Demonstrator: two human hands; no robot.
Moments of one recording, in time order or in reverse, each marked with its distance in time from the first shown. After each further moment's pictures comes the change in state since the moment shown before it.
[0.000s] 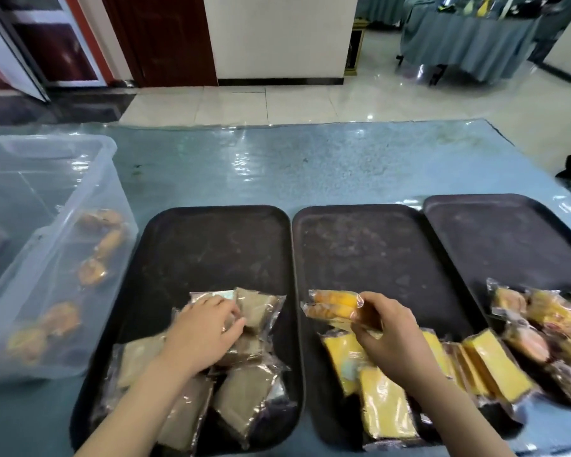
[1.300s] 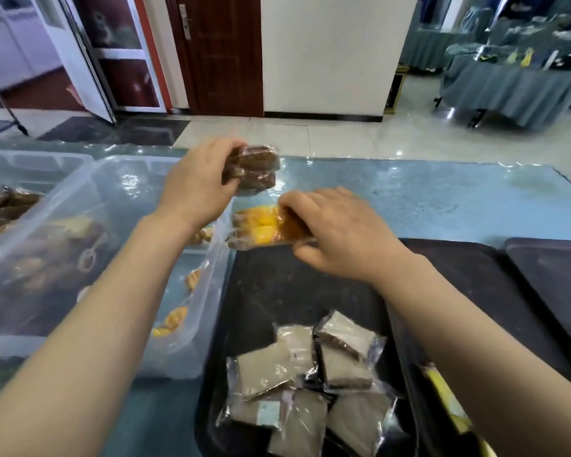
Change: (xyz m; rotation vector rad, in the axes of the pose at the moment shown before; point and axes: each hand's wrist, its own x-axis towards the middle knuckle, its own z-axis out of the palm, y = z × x) left_hand 0.028 -0.169 -0.254 -0.090 0.674 0.095; right_hand 0.102 -0.338 0.036 -0.516 0.085 -0.847
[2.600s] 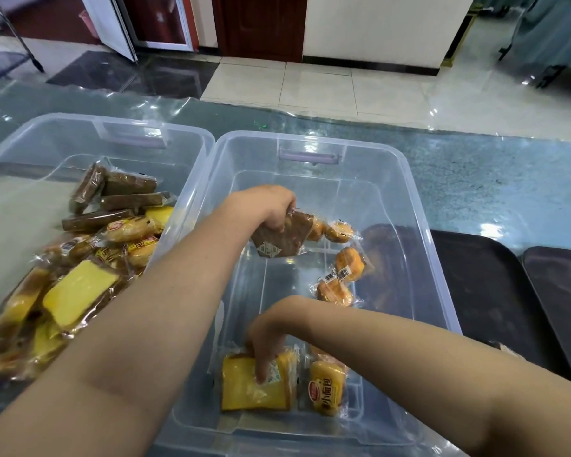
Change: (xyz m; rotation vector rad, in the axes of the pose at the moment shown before) left_hand 0.030 -0.301 0.048 0.166 -0.949 -0.141; right_hand 0.247 -0.257 0.306 0.300 -1.511 -0.182
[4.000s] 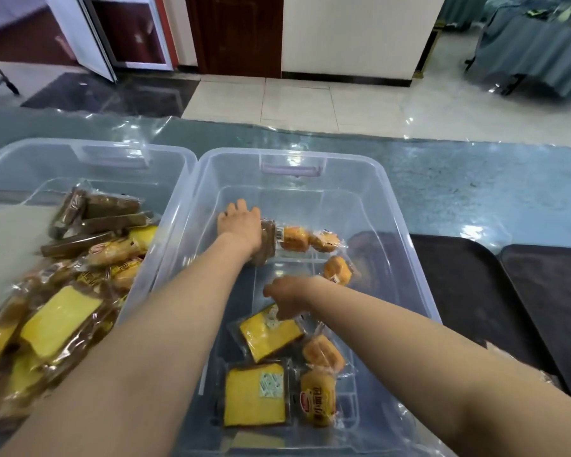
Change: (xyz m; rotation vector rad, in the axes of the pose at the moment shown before) left_hand 0.028 -0.017 0.056 0.124 0.218 -0.281; right_hand -0.014 0.086 -0.010 0.008 0.457 0.242
